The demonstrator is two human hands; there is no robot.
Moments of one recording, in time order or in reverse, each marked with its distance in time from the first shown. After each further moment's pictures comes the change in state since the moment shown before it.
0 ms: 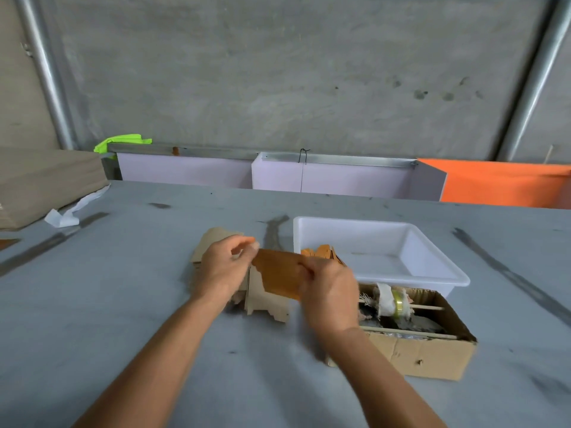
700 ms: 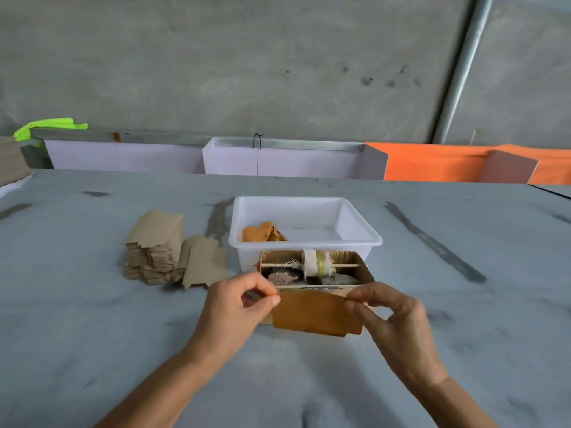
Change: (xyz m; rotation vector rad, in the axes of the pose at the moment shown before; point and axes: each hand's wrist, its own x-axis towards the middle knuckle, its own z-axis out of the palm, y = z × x) left_hand -0.129 0.027 0.062 -0.052 -0.328 0.331; right_hand -0.102 0.131 -0.118 0.375 0.118 0.051
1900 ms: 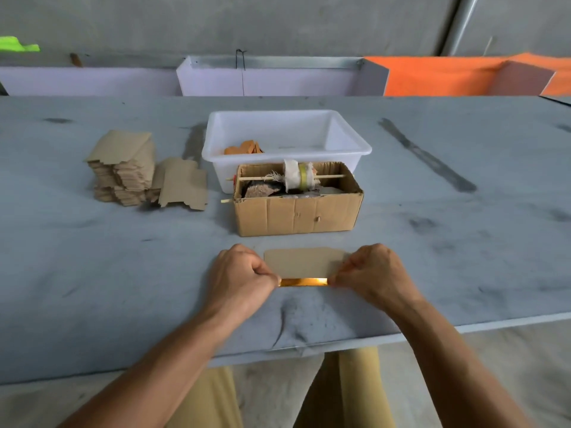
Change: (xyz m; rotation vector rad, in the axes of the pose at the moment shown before) left_hand -0.058 -0.004 0.055 0.375 -0.159 -0.467; right_hand -0.037 0.030 0.000 -0.418 -0.351 0.540
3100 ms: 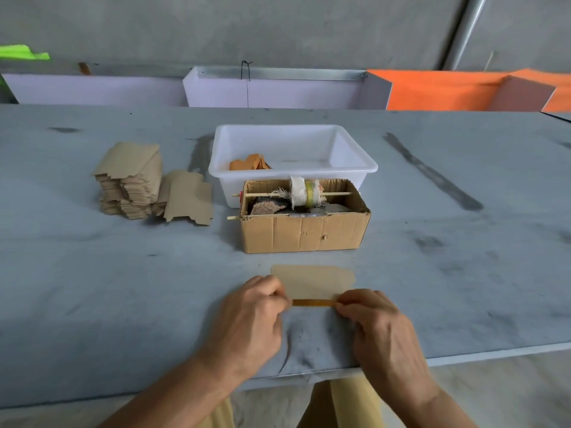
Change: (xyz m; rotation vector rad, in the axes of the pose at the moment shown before) left_hand -0.023 -0.003 -0.007 0.285 -0.074 0.578; right_hand -0.043 0.011 0.023 -0.195 0.229 -0.478
